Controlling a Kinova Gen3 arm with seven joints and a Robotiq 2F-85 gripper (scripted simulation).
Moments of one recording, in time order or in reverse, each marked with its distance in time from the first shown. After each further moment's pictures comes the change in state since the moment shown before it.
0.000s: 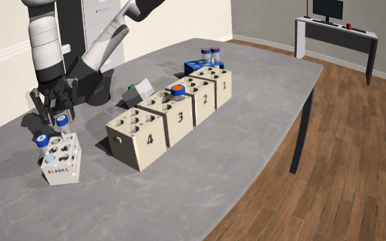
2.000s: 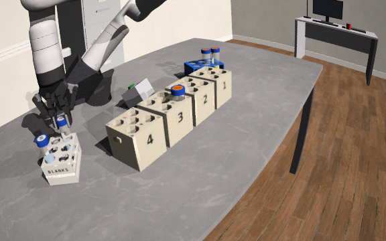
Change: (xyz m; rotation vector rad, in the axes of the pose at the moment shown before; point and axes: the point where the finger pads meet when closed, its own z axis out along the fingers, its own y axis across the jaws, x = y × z) arm 0.000 0.000 0.009 0.000 0.000 0.000
